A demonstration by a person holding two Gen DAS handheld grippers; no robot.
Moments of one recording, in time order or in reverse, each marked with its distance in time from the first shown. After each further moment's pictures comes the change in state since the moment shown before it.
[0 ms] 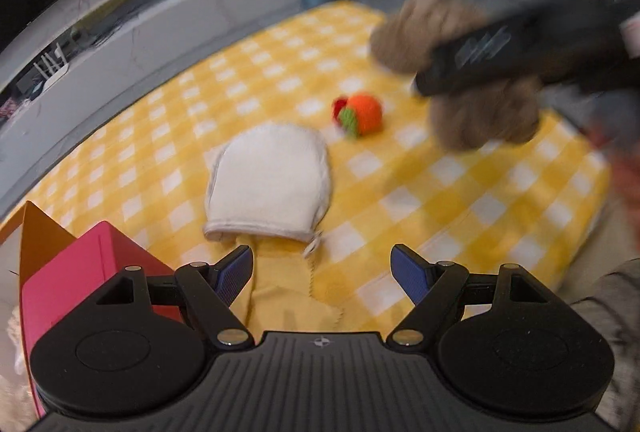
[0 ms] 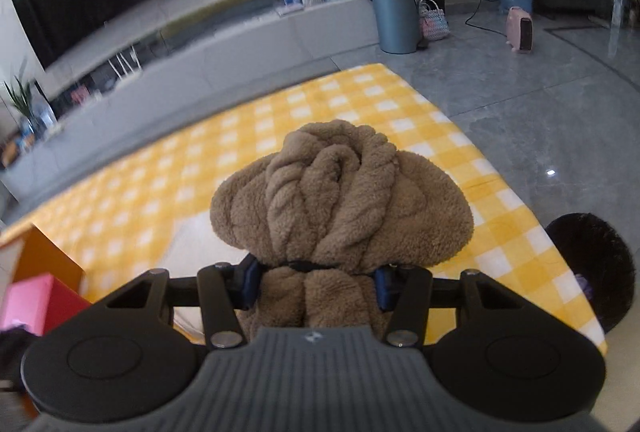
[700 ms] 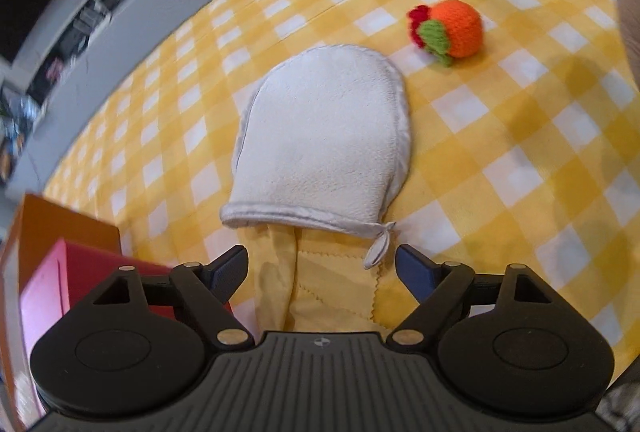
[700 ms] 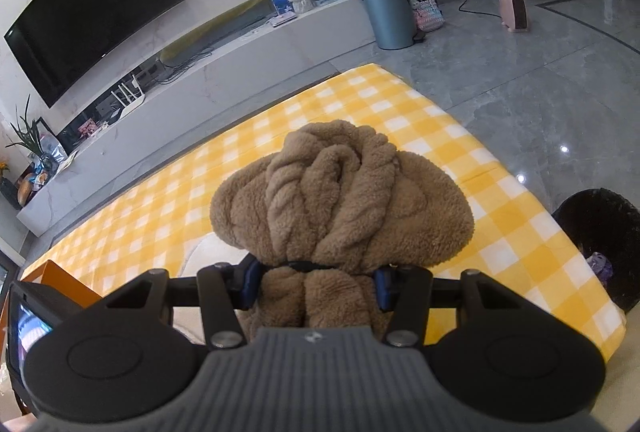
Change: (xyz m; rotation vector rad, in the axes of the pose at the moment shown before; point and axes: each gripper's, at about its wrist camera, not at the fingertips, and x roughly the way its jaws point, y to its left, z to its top) left arm 0.088 0.004 0.022 -0.044 0.255 0.219; right arm 0.004 -0.019 0.004 0.091 -0.009 0.044
